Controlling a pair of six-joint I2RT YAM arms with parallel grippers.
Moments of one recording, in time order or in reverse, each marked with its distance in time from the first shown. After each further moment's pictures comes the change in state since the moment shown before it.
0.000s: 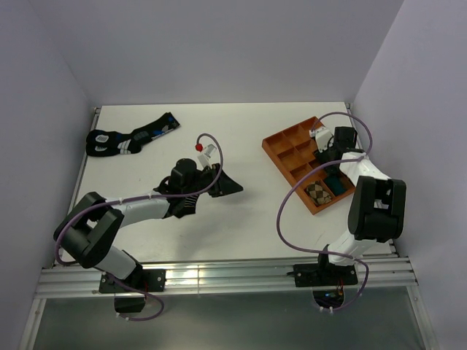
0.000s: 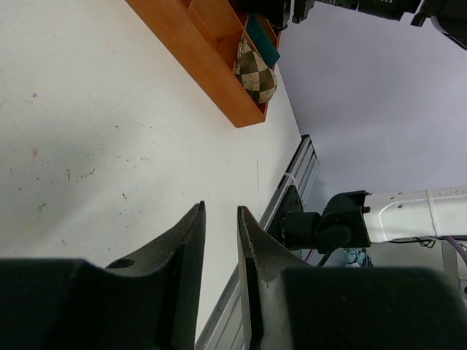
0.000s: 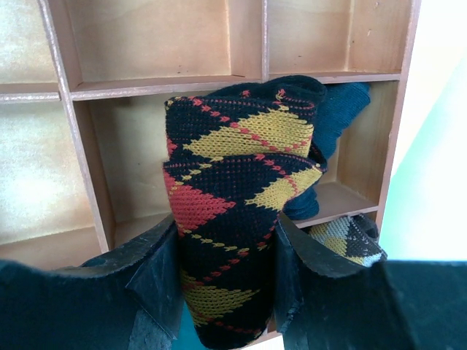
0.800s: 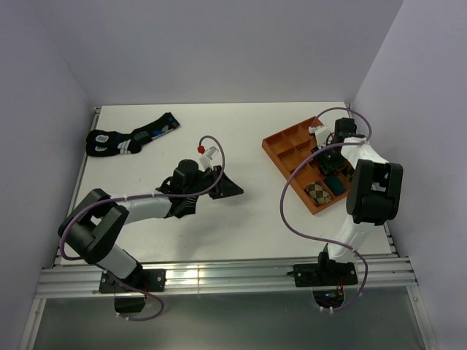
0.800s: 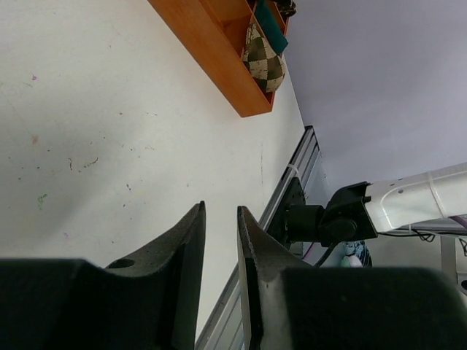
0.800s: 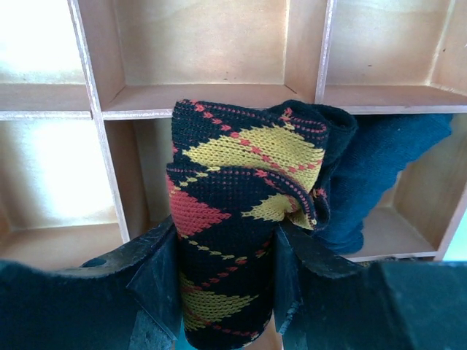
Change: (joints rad) left arm 0.000 0.042 -0.001 0.011 0.026 -0.007; right arm -0.016 0.181 0.221 -0.264 -0.121 0.013
